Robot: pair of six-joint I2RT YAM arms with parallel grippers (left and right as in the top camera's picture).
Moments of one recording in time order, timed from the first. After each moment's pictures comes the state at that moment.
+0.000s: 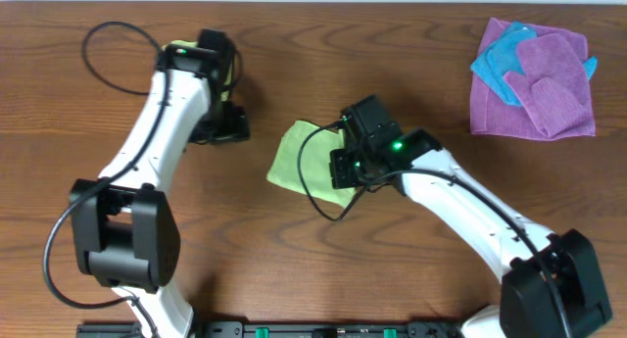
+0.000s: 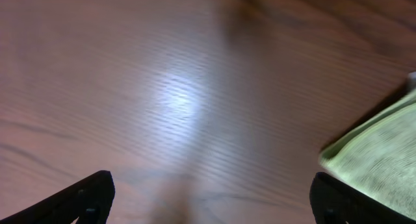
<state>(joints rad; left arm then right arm) -0.15 1.89 1.61 -1.31 -0.12 -0.41 0.58 1.64 1.14 -0.67 -0.21 0.45</state>
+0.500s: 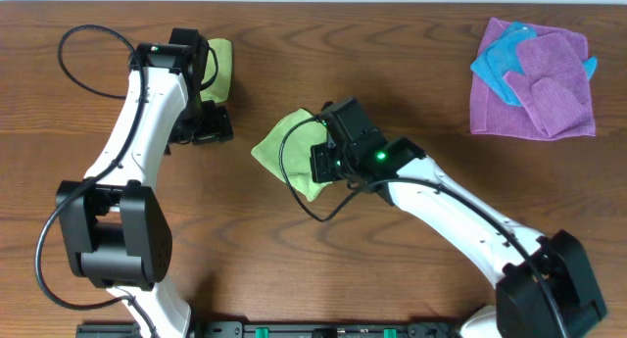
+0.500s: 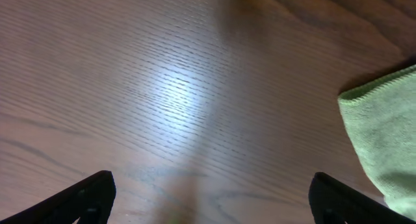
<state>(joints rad) -0.09 1.89 1.61 -1.32 -0.09 -0.37 0.65 1.66 1.15 -0.50 -0.12 0.51</state>
